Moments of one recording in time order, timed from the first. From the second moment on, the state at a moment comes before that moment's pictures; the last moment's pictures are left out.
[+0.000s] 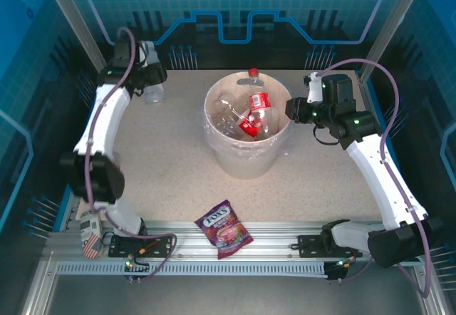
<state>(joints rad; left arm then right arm) 0.00 1.67 1.73 -0.71 0.04 -0.28 0.26 1.23 1.35 -0.76 -0.23 0.32</state>
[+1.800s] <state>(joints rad) -0.81 1.46 1.41 -0.32 -0.28 -0.80 0.29 1.23 1.36 -0.74 -0.23 0.30</state>
